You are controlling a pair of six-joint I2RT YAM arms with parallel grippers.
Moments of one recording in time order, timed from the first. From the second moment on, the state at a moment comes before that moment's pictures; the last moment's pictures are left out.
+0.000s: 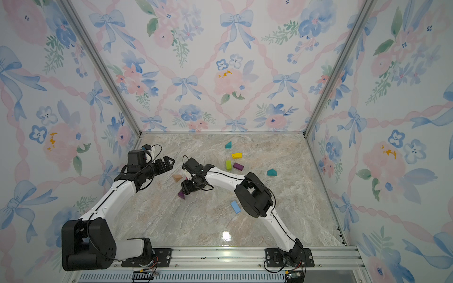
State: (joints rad) left arm 0.04 1.30 0.86 -0.24 0.29 -0.39; right arm 0.92 2.33 1.88 -0.60 -0.25 0.37
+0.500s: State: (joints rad) left arm -0.03 1.26 0.86 -0.24 0.30 -0.39; right arm 0.92 2.12 1.71 -0.66 -0.23 0.34
